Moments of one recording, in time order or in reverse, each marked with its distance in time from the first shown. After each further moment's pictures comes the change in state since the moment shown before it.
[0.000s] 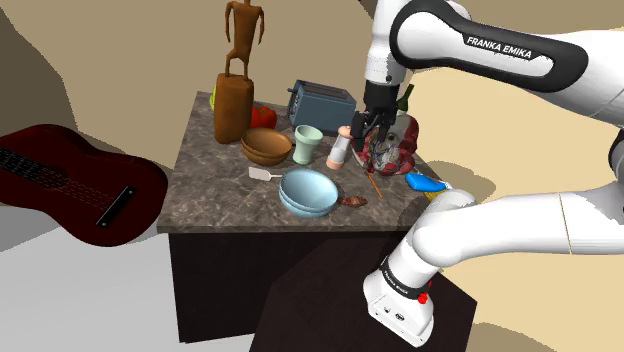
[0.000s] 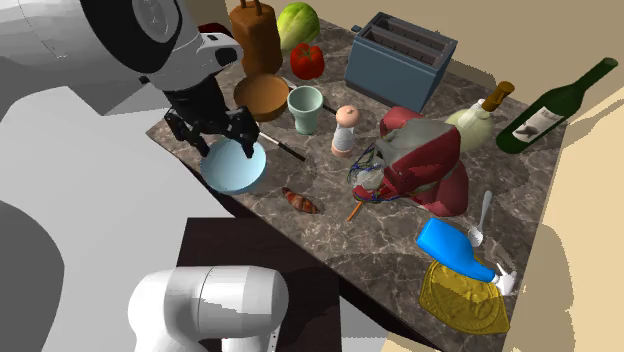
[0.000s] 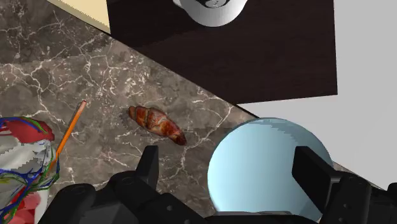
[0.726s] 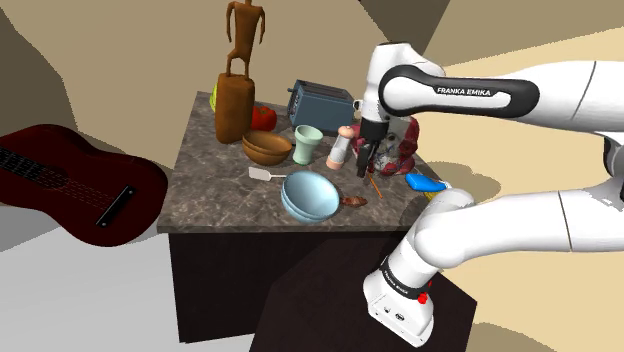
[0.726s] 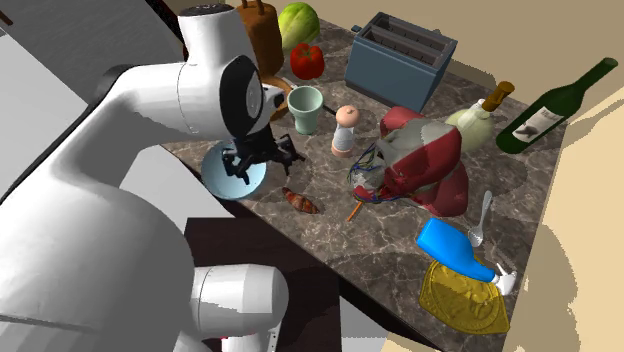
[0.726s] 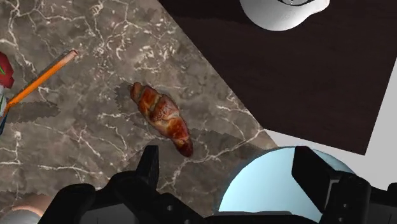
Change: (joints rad) arm 0.048 0.003 -0.223 -0.253 -0.147 0.263 -0.418
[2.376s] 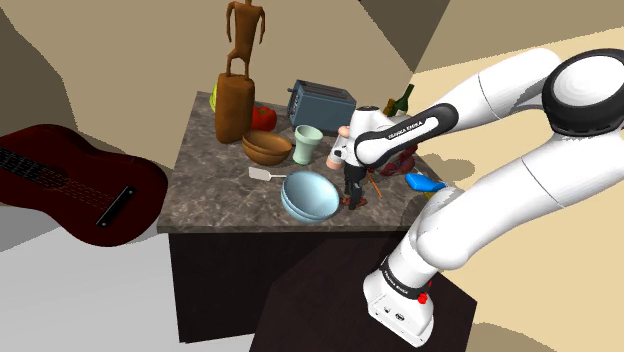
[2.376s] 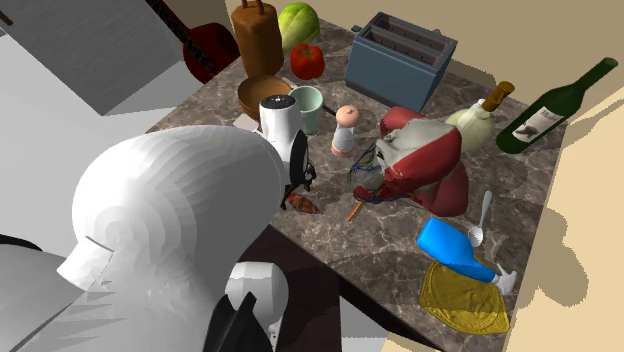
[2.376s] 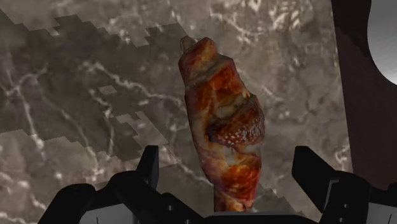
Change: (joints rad) arm 0.069 0.422 -0.346 -0.175 -0.187 0.603 -0.538
